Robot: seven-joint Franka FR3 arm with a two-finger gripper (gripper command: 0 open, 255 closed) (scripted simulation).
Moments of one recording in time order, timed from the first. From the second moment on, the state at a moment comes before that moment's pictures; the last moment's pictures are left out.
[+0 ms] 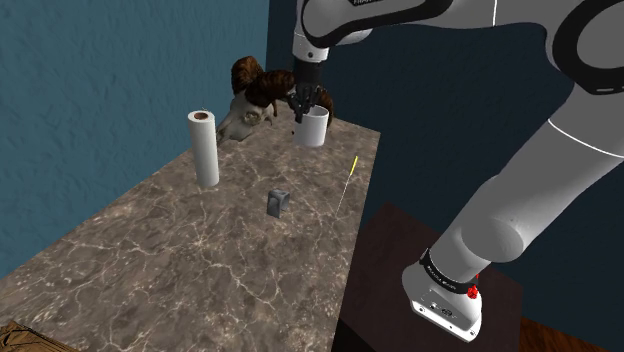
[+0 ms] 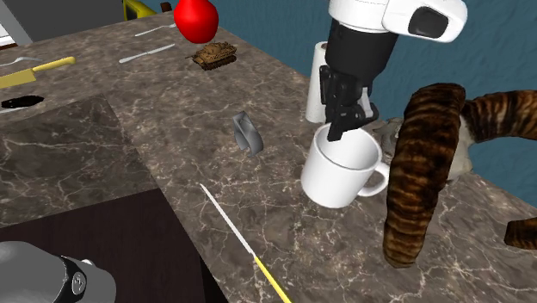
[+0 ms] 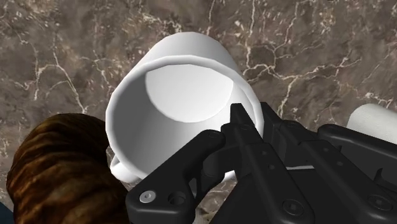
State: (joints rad) arm -0.06 -0.04 0.11 -2.00 0.00 1.93 0.14
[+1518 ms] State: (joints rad) arm 0.09 -0.17 0.29 -2.01 0.06 1.82 0.45
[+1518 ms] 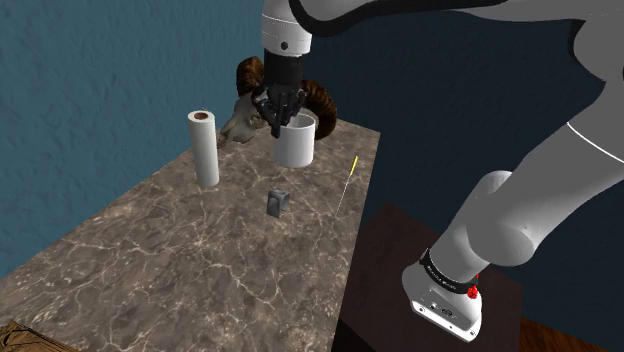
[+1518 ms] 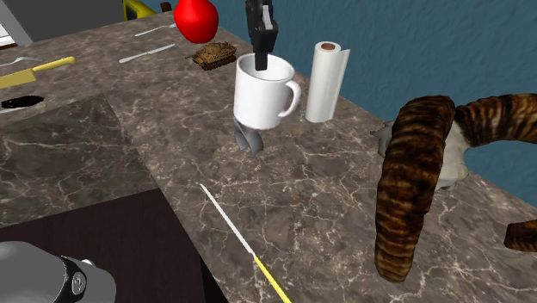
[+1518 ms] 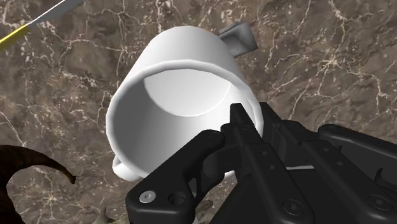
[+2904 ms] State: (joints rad) arm 0.32 0.05 0.60 -1.79 -0.01 1.80 1.01
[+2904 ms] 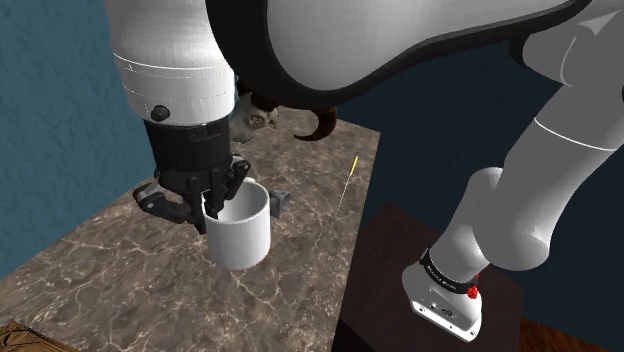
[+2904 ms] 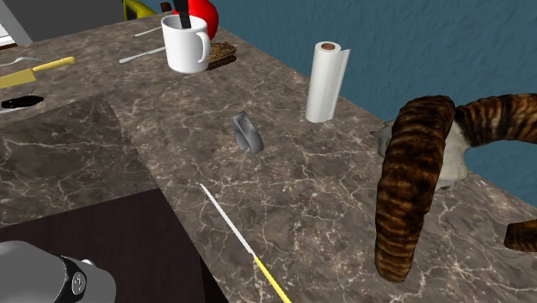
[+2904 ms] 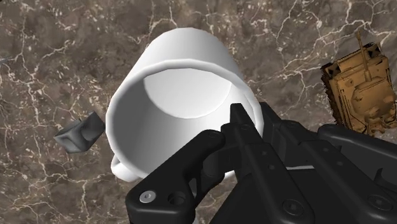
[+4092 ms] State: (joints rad) arm 0.38 0.16 0.63 -1.85 -0.08 1.96 1.12
